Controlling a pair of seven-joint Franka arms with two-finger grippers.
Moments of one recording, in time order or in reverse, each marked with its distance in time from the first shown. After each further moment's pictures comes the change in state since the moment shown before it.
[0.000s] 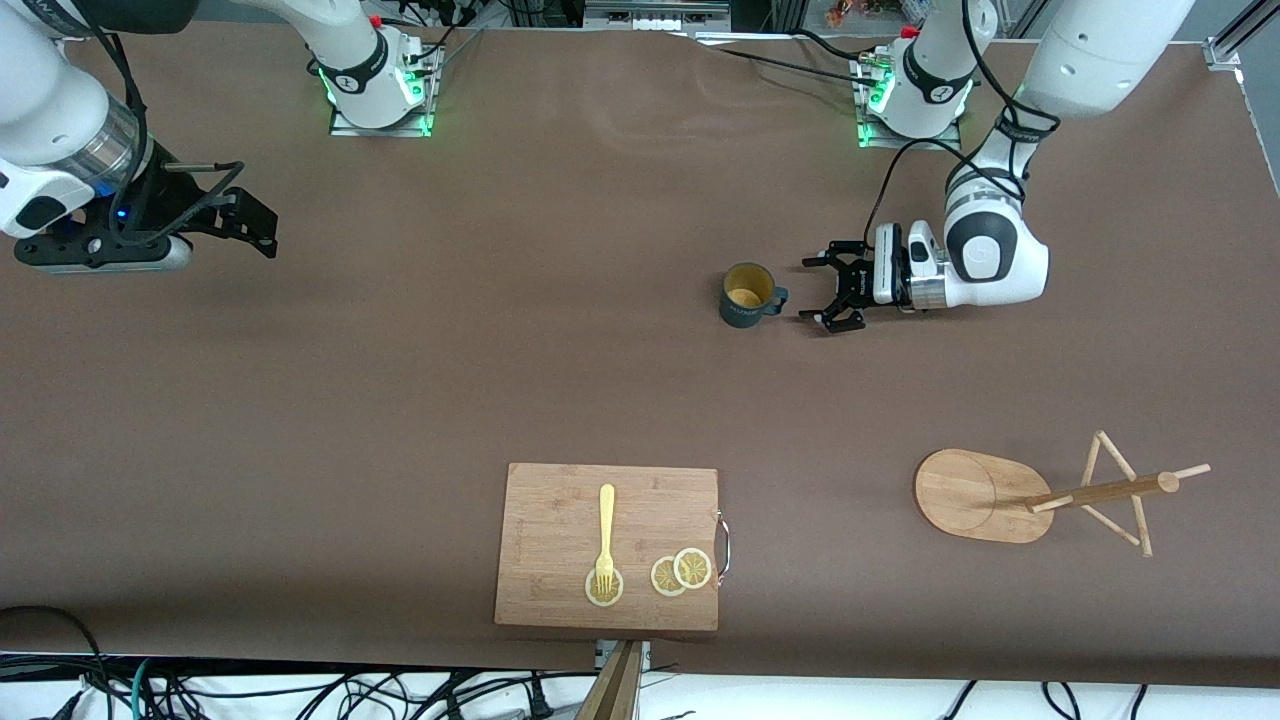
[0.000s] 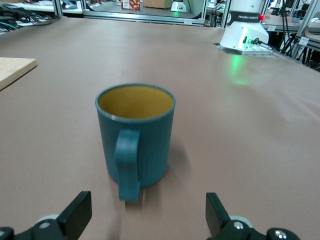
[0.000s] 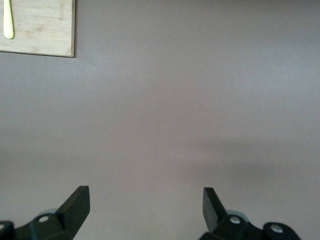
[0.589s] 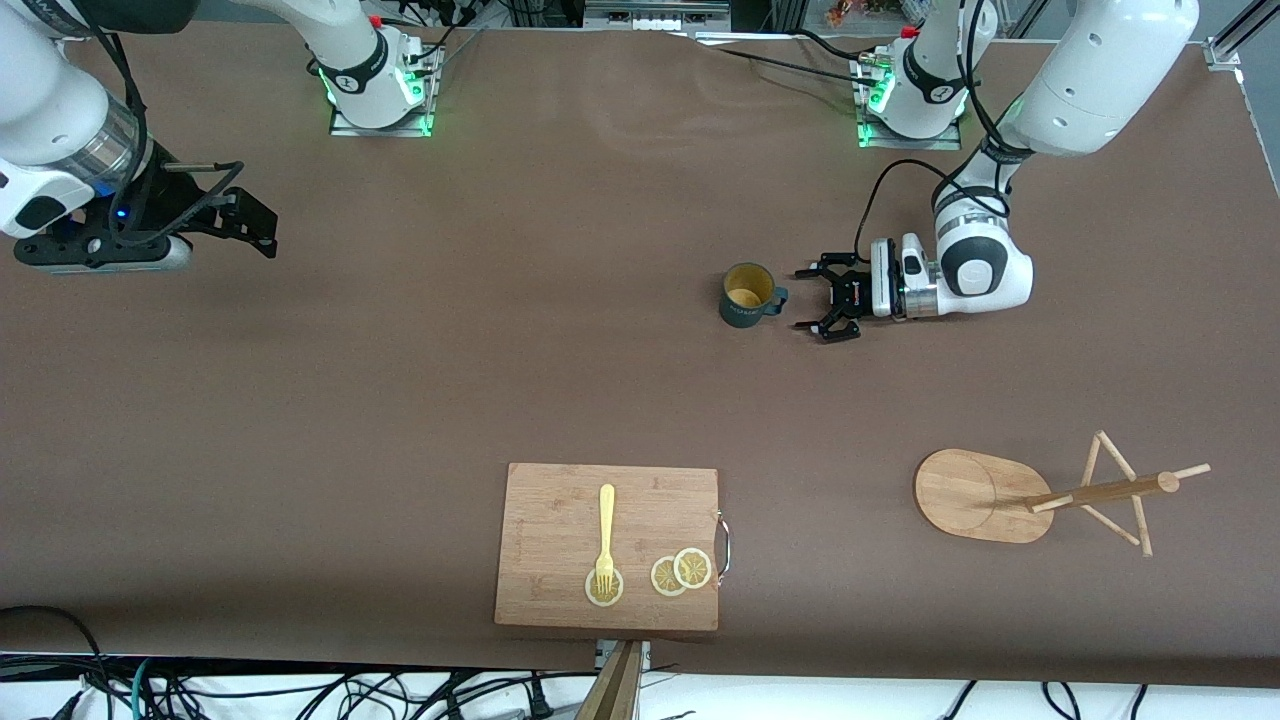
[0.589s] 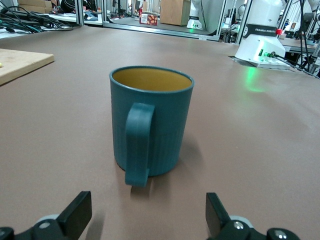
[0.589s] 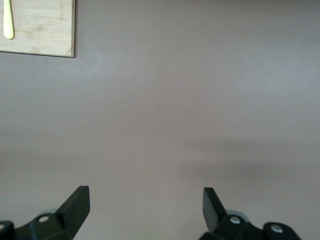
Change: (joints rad) left arm 0.008 0.104 -0.005 0.044 -0.091 -0.035 0.020; right arm 0.000 0.000 0.000 0.000 0.000 0.000 0.000
